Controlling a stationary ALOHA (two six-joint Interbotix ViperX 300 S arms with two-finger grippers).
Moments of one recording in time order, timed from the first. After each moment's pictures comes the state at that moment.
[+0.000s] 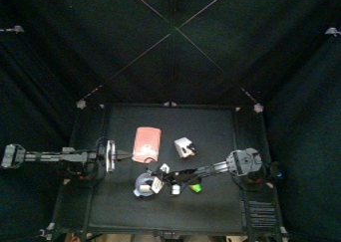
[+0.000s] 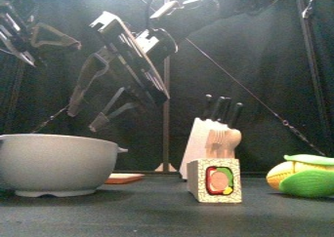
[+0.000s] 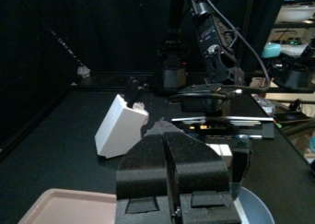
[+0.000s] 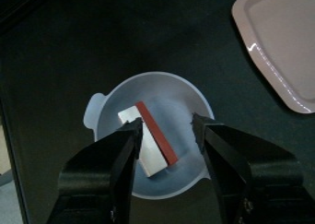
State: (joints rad) left arm 0.10 -0.96 1.32 0.04 -0.40 0.00; right arm 0.14 0.38 0.11 -0.68 0.30 1.27
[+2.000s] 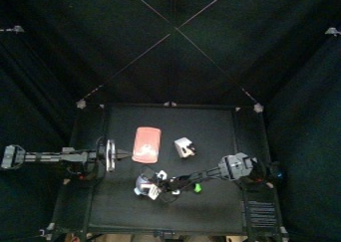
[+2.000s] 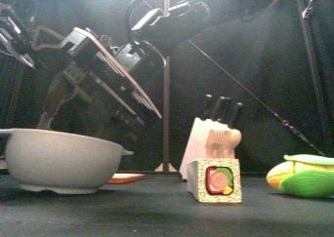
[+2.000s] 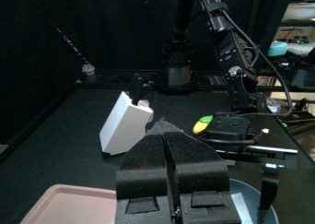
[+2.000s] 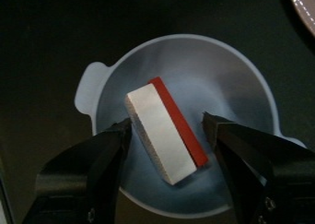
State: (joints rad) left arm 0.12 -0.96 1.33 0.03 -0.40 0.00; right arm 0.18 0.51 0.02 -0.62 0.35 1.25
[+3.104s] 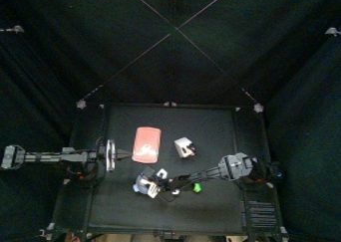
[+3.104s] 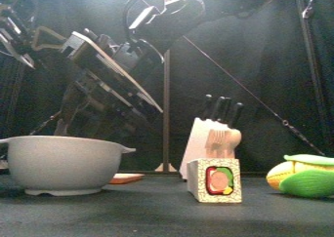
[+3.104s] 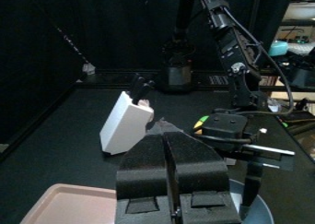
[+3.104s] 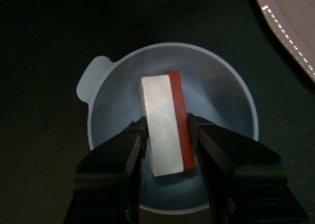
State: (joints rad) left arm 0.12 -0.96 1.33 0.04 -0.40 0.00; right arm 0.18 0.50 -0.02 -0.64 0.45 1.25
